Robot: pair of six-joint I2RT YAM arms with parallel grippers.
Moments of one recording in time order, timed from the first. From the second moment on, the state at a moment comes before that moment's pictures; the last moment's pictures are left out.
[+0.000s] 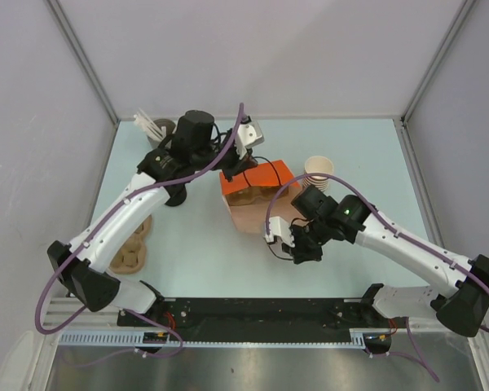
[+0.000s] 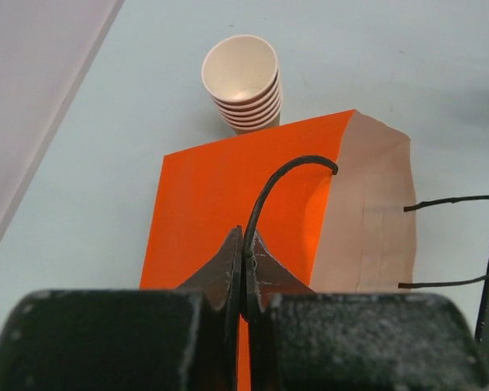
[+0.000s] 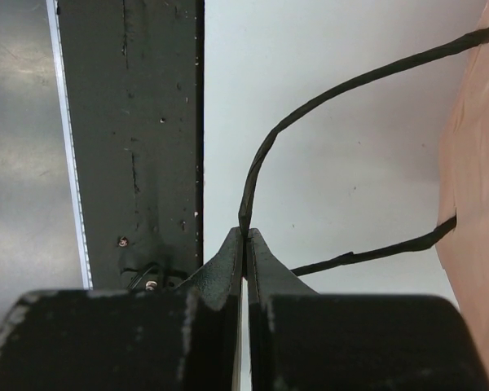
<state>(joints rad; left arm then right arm) -0.63 1.42 1.54 -0.57 0.48 0.40 0.87 1.20 1.10 -1.07 -0.46 -0.64</state>
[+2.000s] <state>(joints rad) -0.60 1.80 1.82 -0.29 -0.08 0.45 0.47 1.19 1.50 -0.64 -0.13 -0.38</state>
